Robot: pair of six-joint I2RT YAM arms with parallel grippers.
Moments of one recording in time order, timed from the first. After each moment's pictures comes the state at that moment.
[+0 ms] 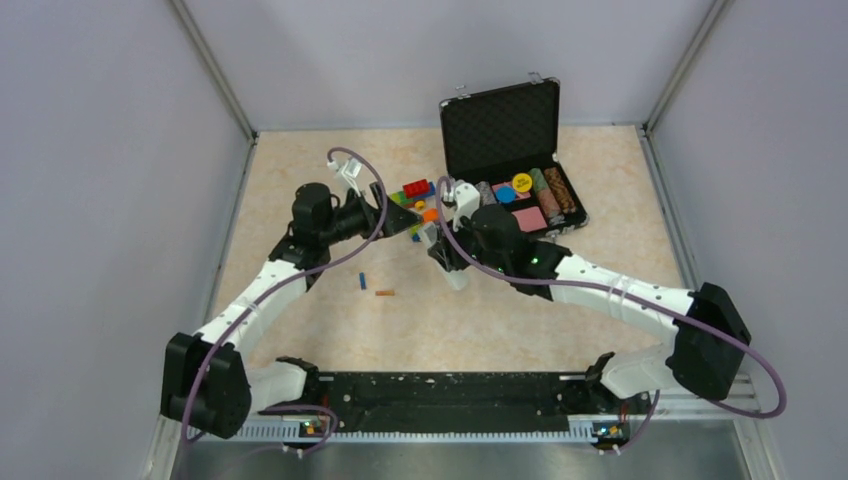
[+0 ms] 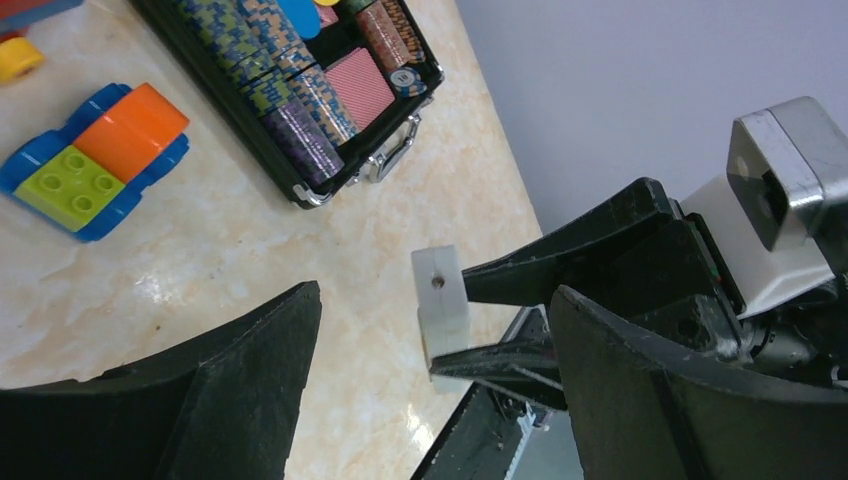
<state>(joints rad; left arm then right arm) -0.28 1.18 0.78 0.16 0.67 -0.76 0.90 1.33 0.95 -0.07 0.06 0.25</state>
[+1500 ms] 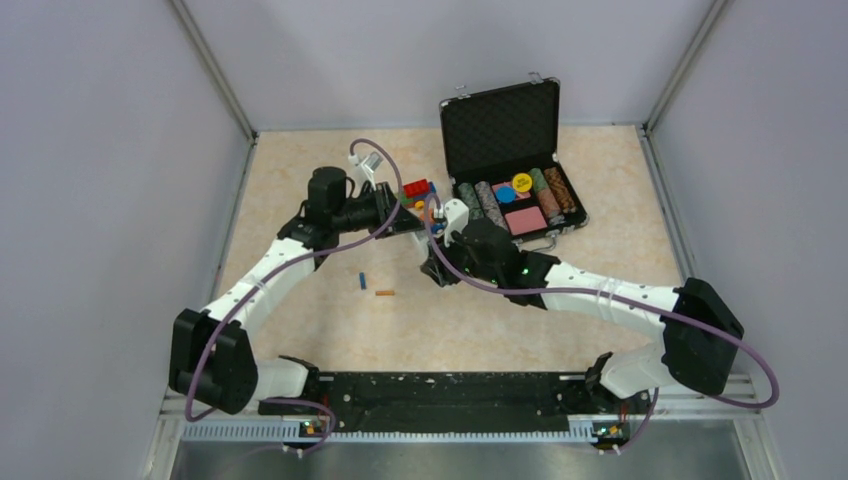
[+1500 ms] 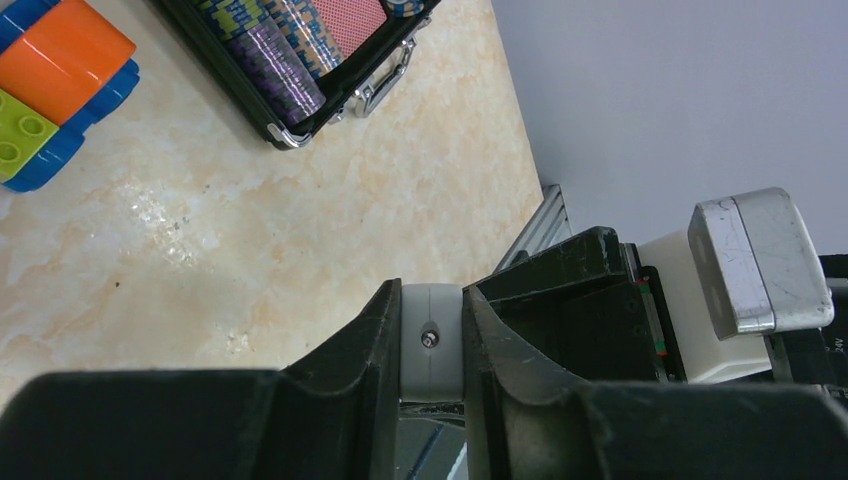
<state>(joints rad) -0.34 1.30 0.94 -0.07 0.74 -0.71 0.96 1.38 0.90 0.01 0.03 0.26</state>
